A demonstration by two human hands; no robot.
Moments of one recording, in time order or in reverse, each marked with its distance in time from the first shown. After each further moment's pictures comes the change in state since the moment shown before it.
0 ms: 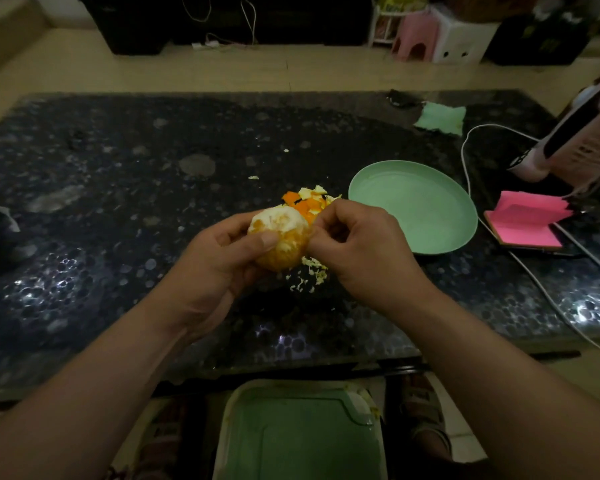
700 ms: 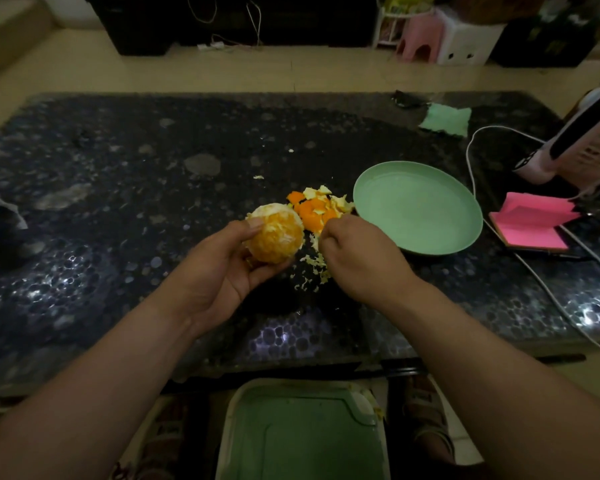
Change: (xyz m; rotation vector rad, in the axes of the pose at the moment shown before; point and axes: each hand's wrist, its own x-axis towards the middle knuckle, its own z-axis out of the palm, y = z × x) left_hand 0.005 -0.003 -0.002 -0.266 0.090 -0.163; right_hand 0.015 0.027 0.017 -0.445 -0.179 0.084
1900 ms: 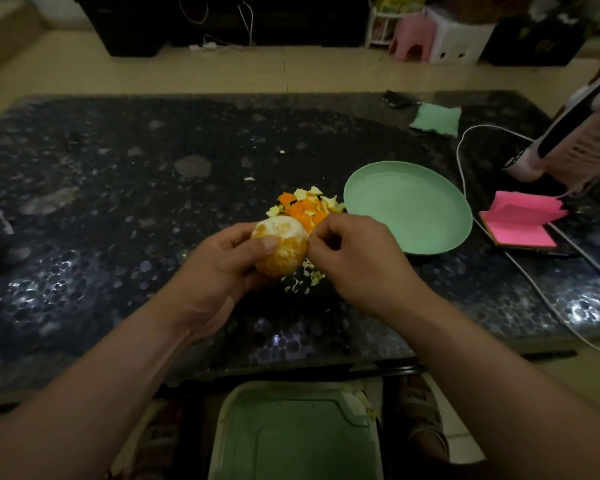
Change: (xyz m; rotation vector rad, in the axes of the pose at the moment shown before) left_hand 0.002 -0.009 0.005 0.248 -0.054 0.105; right_hand -0.024 -0.010 -0.024 0.293 0.067 -0.024
